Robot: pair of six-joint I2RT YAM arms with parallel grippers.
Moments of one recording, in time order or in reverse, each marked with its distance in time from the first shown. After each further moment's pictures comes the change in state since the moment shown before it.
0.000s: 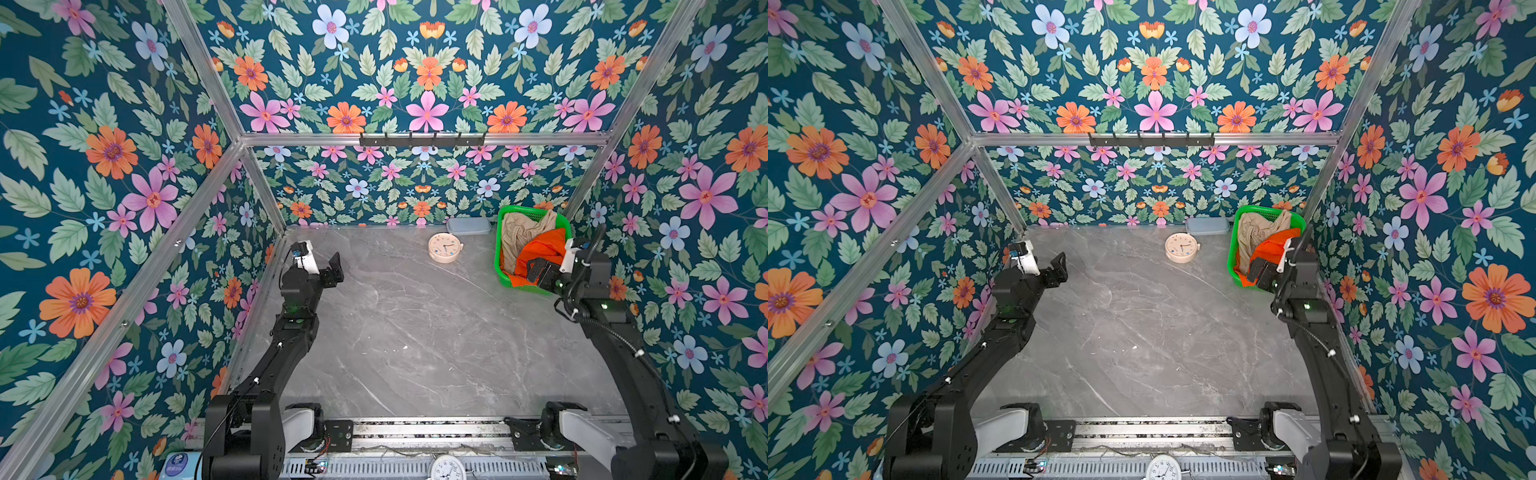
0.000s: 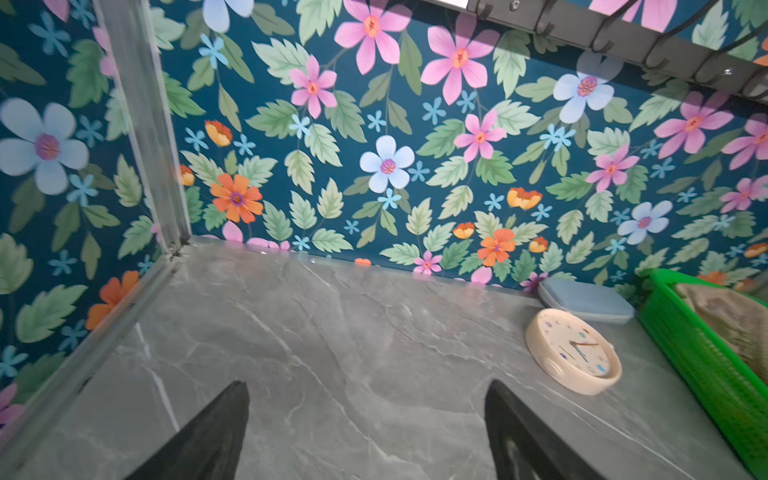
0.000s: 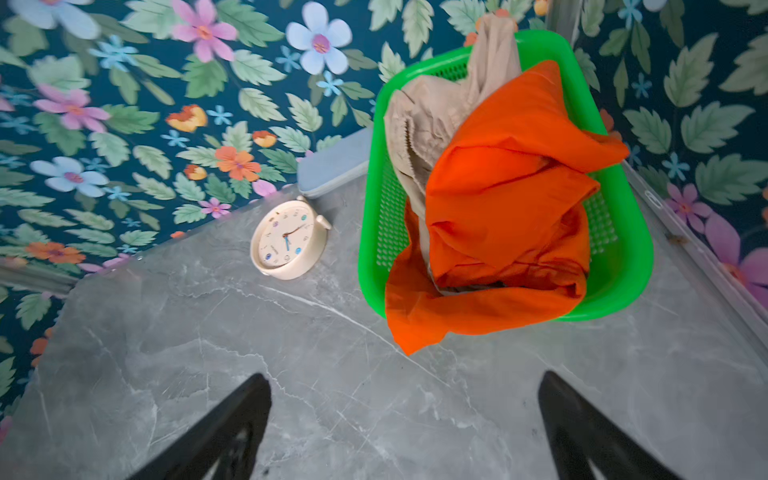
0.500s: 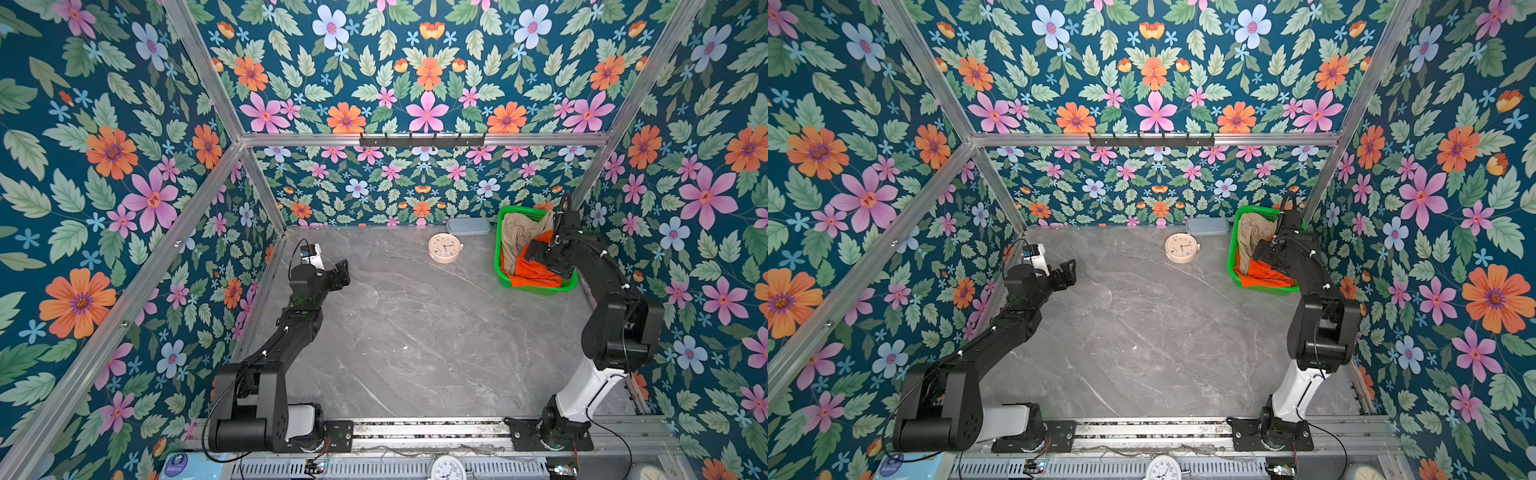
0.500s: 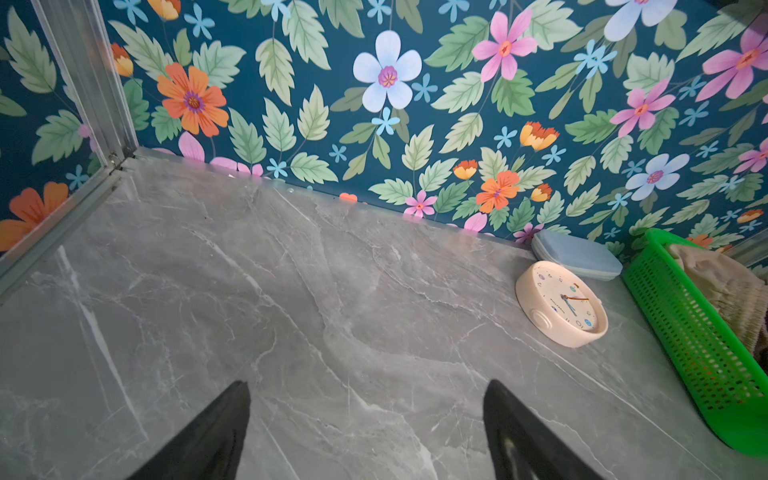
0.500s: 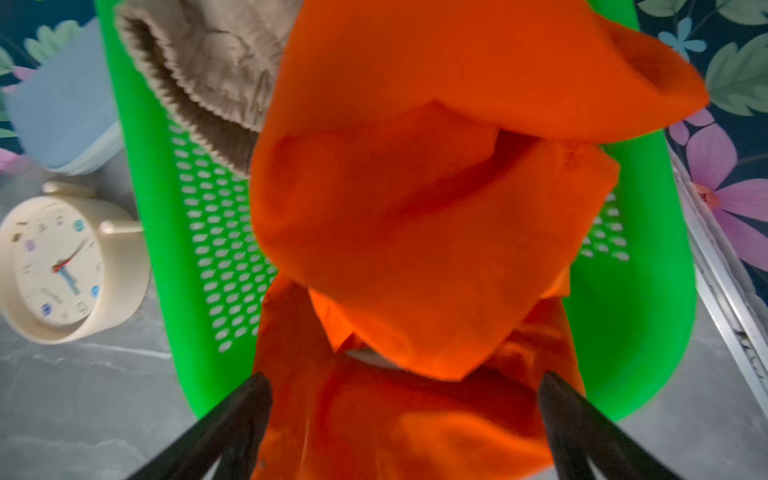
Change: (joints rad) left arm -0.005 0.158 0.039 -0.040 0.061 -0.064; right arm -0.077 0.748 0.608 -0.367 0.081 0.009
